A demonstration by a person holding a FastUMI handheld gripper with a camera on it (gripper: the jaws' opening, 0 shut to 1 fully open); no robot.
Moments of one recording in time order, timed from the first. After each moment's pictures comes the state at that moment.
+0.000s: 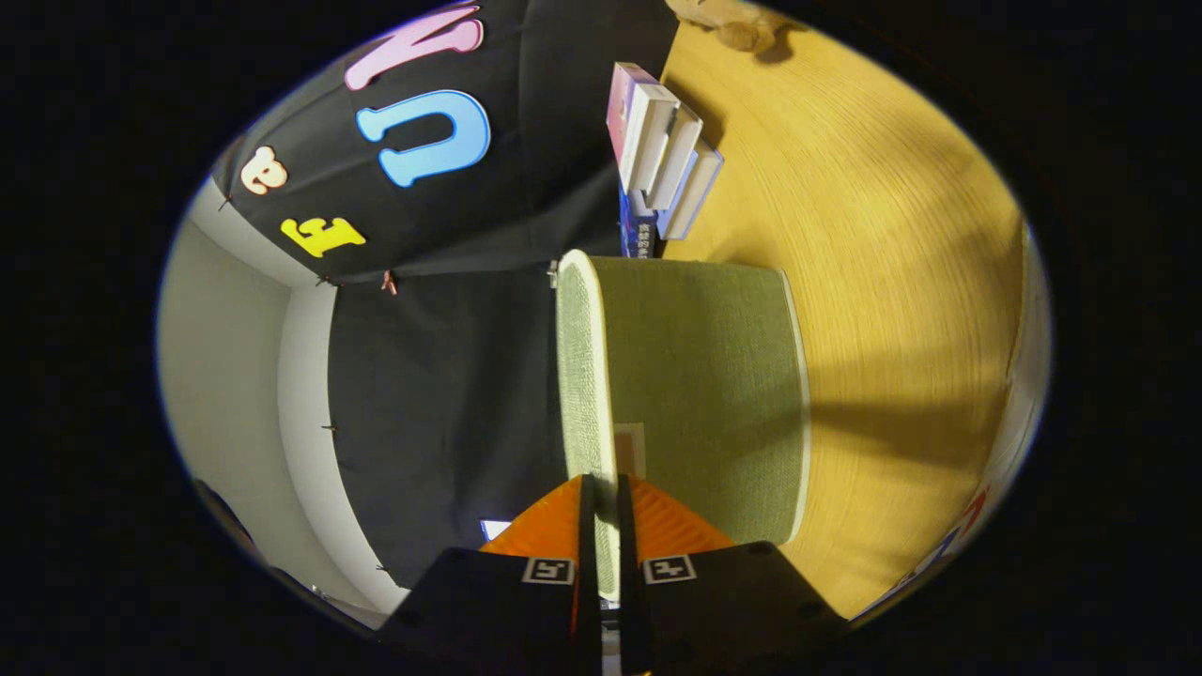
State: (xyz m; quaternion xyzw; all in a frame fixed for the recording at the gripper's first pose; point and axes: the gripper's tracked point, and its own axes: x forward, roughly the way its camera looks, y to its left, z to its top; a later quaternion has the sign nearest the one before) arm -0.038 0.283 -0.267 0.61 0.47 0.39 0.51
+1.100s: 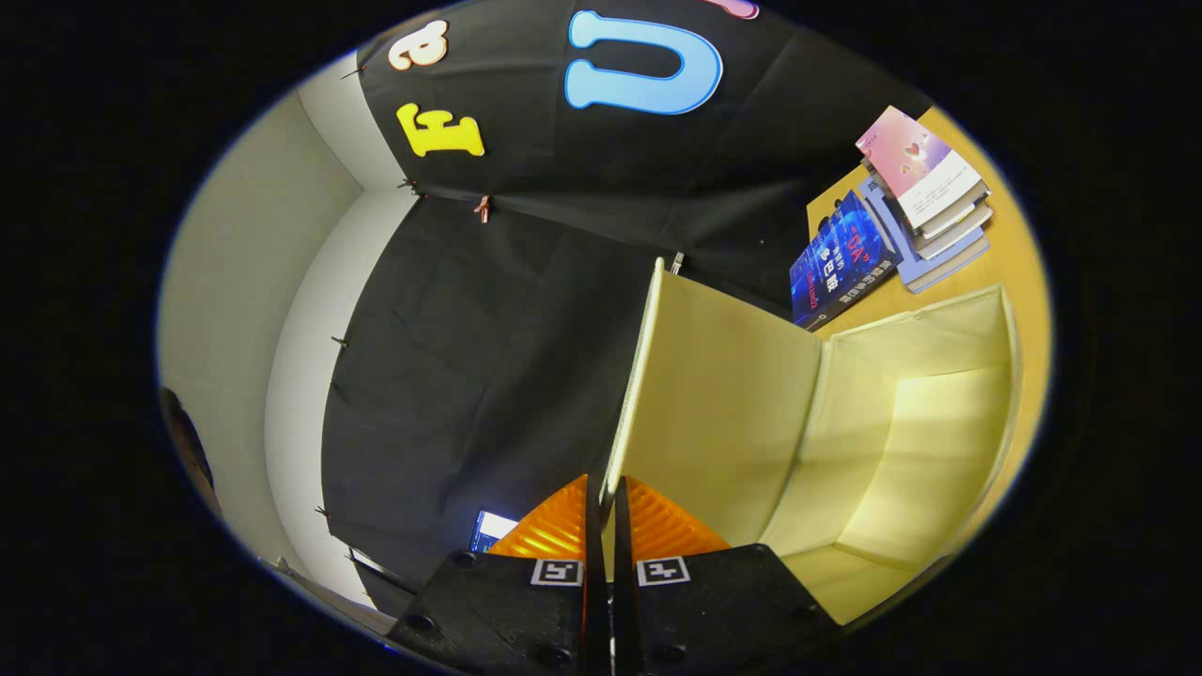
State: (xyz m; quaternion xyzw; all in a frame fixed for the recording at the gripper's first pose) arm -0.025 0.441 -0.052 0.53 0.37 0.48 0.59
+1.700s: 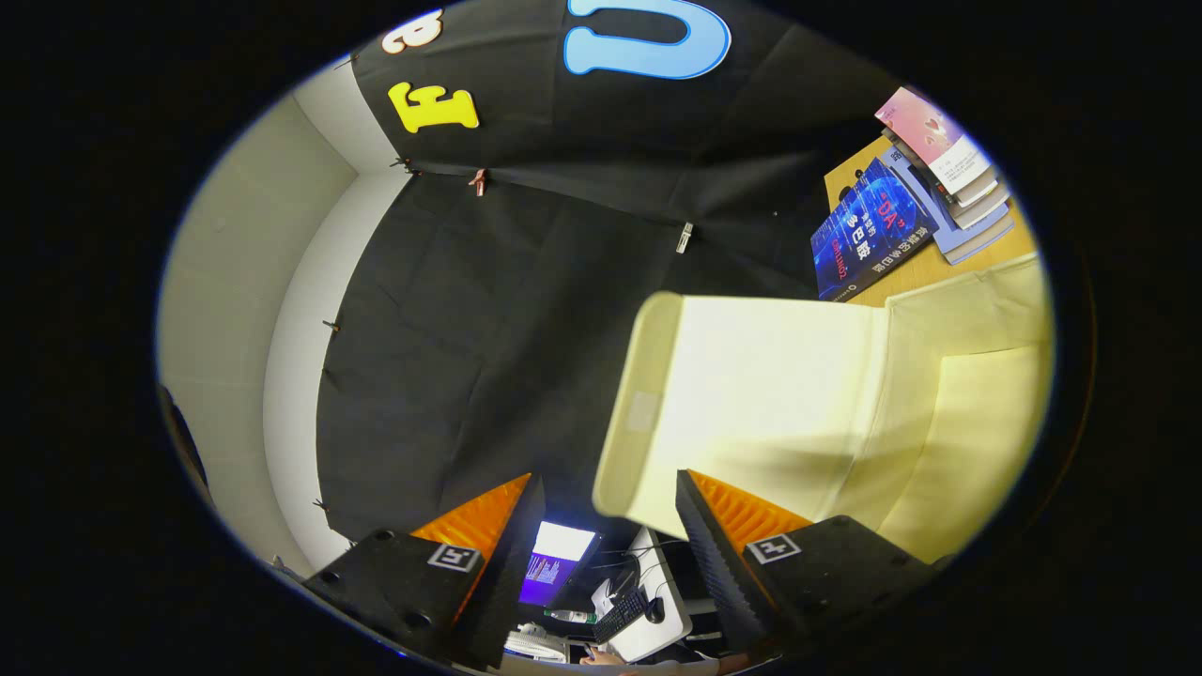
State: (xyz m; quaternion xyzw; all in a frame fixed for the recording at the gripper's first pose) arm -0.033 0.482 -0.049 0.52 0.38 0.49 0.58
